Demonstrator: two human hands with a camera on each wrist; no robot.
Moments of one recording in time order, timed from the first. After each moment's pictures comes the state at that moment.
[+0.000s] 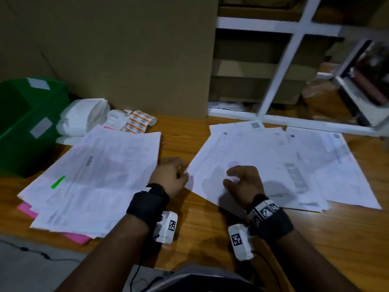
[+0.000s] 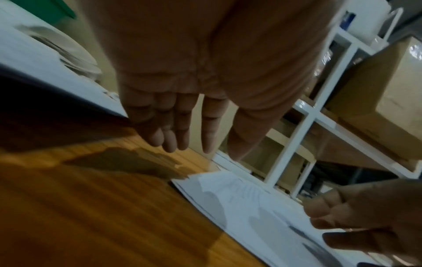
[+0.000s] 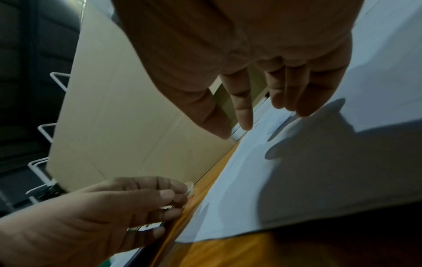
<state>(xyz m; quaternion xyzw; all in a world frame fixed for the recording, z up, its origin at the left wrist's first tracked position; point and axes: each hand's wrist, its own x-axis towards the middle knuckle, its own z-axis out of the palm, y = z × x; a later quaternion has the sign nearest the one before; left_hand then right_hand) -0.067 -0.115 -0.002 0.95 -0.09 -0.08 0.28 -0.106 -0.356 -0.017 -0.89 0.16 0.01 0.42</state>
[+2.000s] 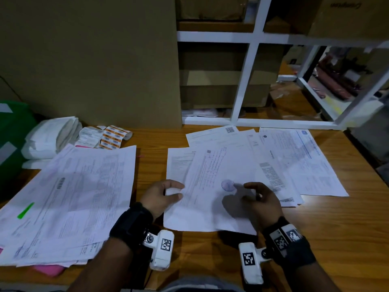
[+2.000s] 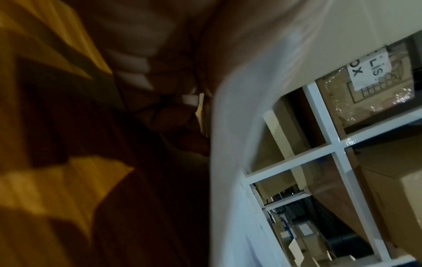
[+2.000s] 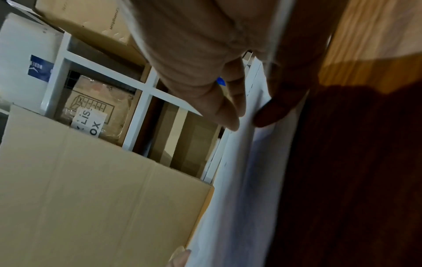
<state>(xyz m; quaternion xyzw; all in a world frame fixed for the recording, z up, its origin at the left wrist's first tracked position) -0.079 -0.138 -0.023 0.79 -0.04 -0.22 0.57 -0.165 -0.425 -0.021 -0.81 0.25 -0.06 0.53</state>
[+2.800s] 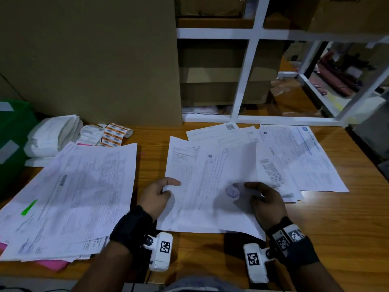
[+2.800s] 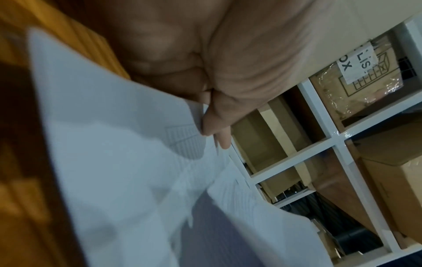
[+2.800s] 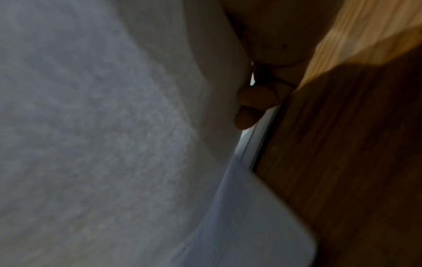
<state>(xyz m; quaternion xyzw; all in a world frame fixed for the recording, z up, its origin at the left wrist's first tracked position) -0.088 -0.128 -0.036 0.81 -0.07 -0.16 0.56 -0.173 -0.434 -0.038 -0.81 0.23 -0.09 0.53</state>
